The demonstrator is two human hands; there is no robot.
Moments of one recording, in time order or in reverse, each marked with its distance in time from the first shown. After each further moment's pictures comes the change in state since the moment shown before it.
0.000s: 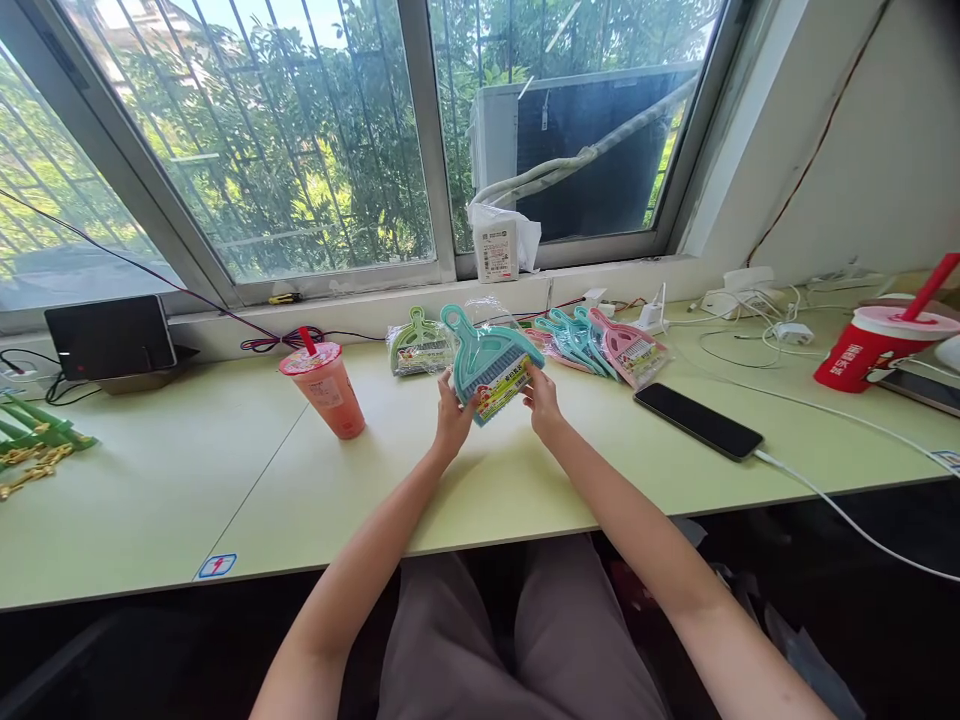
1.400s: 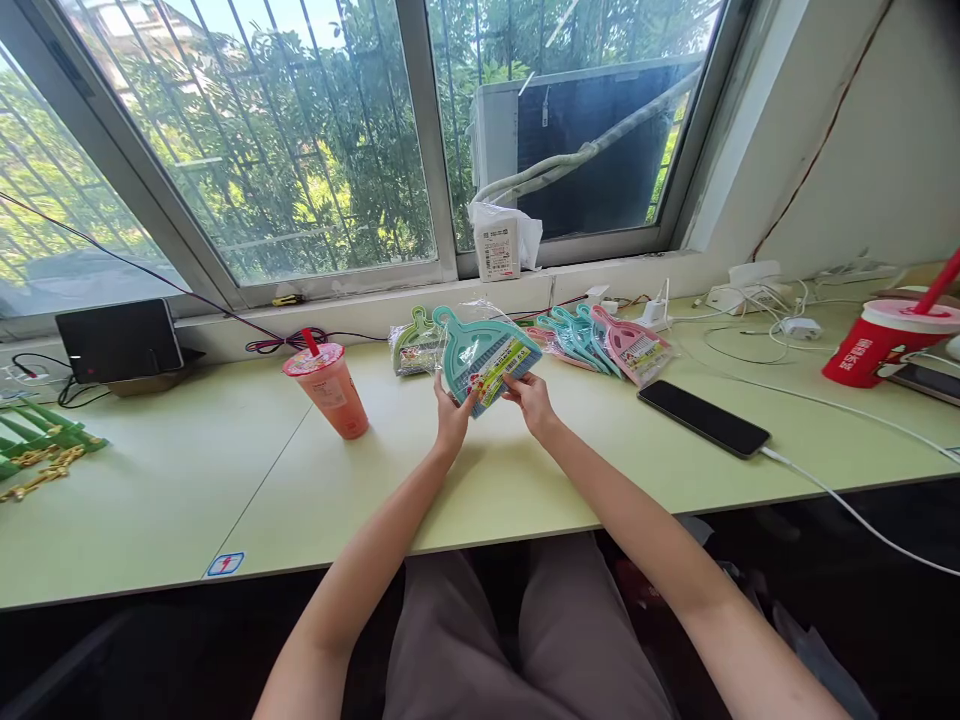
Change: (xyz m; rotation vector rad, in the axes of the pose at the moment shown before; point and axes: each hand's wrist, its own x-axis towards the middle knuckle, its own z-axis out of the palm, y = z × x) left_hand 0.002 -0.001 0.001 -0.150 0.075 -0.210; right_hand -0.007 0.014 0.010 0.028 -0.250 -0.087
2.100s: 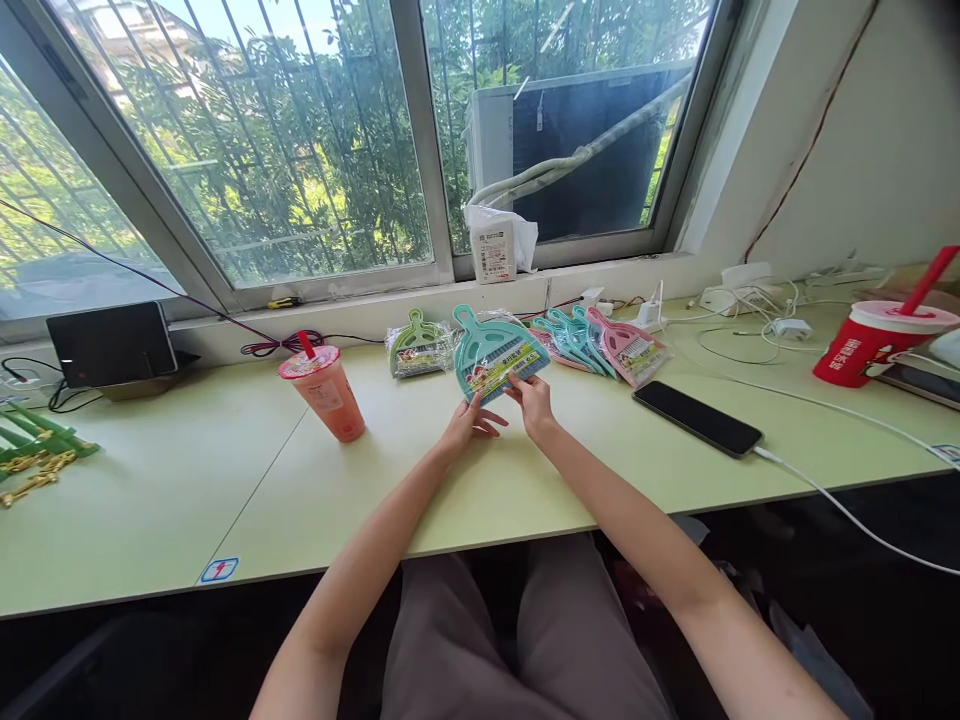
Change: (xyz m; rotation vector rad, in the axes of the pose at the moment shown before) left_hand -0.008 0.006 0.001 0.068 -0.482 -0.298; right_hand 0.002 0.003 -0.004 0.078 0.159 -0.045
